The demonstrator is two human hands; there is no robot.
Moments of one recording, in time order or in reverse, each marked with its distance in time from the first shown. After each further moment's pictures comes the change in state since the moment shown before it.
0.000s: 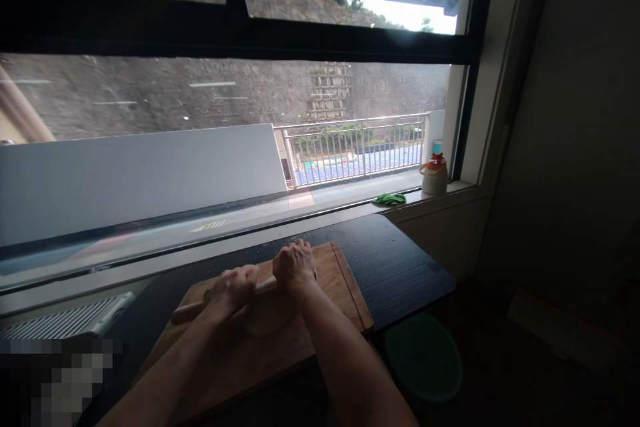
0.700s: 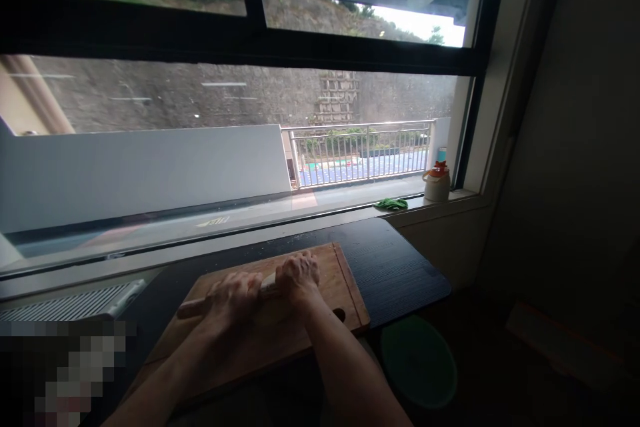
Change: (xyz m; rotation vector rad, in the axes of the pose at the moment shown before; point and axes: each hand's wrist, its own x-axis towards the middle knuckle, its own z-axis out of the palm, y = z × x) left_hand -0.037 -0.004 0.013 0.062 0.142 0.148; right_hand -0.030 -0.005 -0.007 0.004 -0.070 0.105
